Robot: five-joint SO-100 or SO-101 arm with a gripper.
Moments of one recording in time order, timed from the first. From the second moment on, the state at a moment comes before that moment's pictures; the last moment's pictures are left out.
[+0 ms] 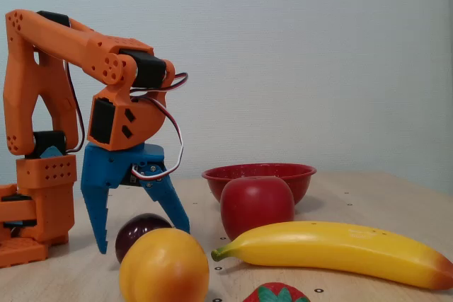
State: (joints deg) arm -34.9 86.7 112.0 79.7 51.2
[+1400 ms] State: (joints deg) arm -26.1 99.1 74.7 102.7 40.6
